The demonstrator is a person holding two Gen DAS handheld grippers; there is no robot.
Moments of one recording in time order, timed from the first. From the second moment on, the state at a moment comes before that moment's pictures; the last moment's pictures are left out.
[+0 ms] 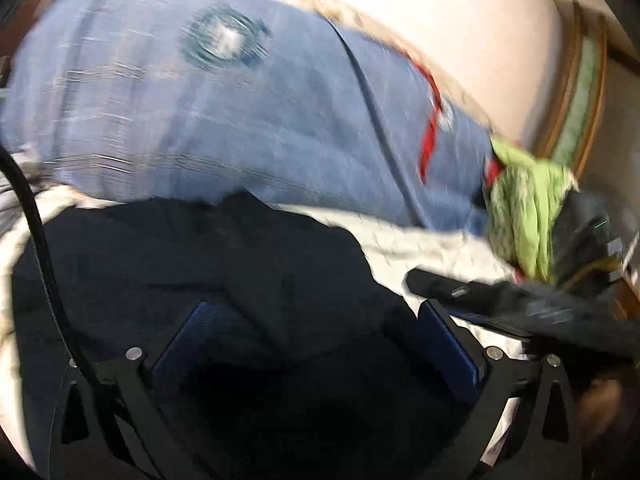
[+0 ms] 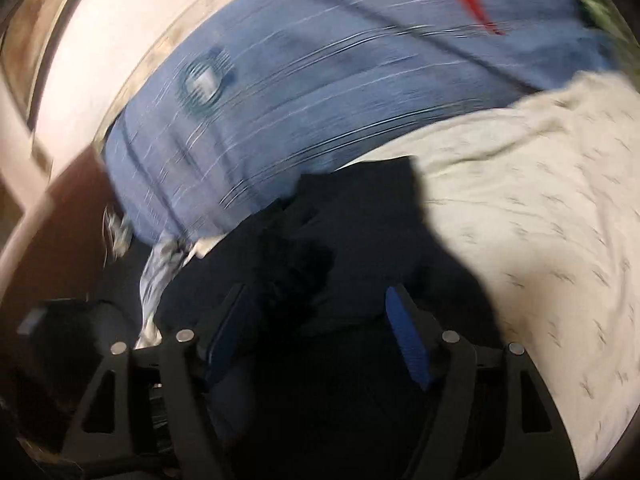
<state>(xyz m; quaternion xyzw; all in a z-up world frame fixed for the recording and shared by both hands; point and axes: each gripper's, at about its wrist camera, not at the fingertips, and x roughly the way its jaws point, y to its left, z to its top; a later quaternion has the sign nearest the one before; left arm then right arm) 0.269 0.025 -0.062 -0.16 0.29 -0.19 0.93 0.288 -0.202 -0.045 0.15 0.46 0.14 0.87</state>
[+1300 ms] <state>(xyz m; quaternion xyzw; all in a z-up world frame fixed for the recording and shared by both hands) 0.358 0.112 -0.133 -0.08 0.48 0.10 0.87 0.309 -0.270 -0.139 0.25 0.54 -0.03 0.80</state>
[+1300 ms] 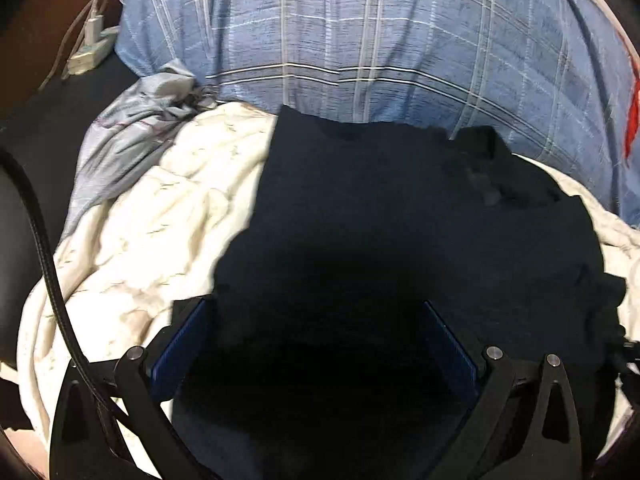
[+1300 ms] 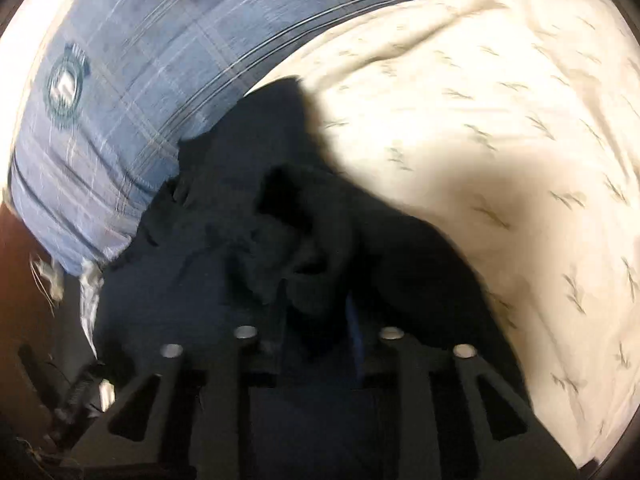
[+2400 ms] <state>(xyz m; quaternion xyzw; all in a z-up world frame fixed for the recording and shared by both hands) 0.325 0.127 -0.174 -0.04 0.47 0.10 0.87 0.340 -0.235 -0.151 0.11 0.55 0.05 0.83</state>
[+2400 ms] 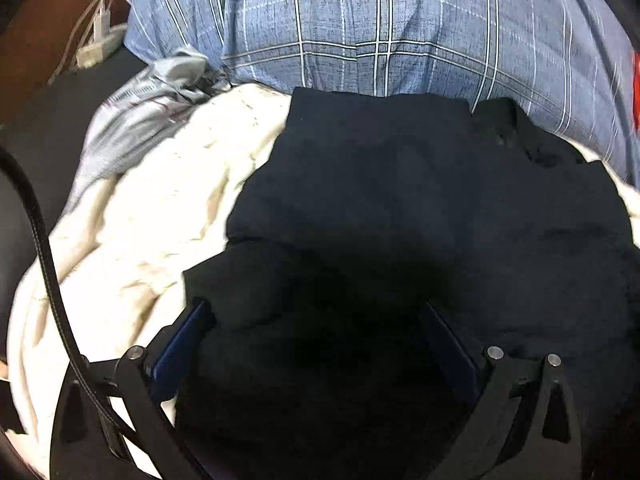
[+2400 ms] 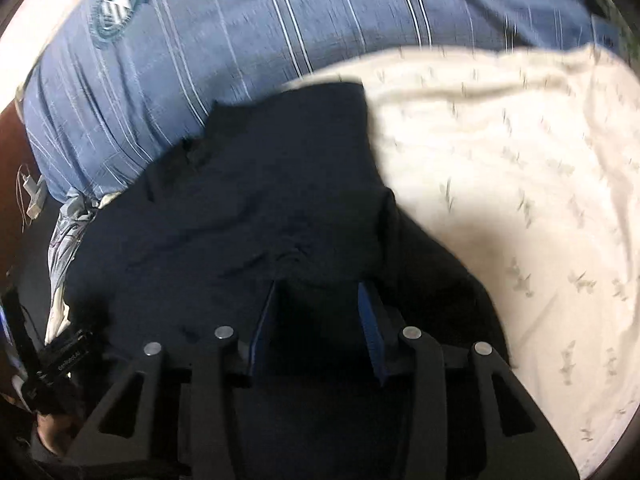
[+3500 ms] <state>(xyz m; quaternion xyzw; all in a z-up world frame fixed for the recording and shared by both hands) 0.213 0.103 -0.171 -0.07 0.50 0.09 0.86 0.209 -0.233 -0.153 -0.04 0.56 -0.02 0.83</state>
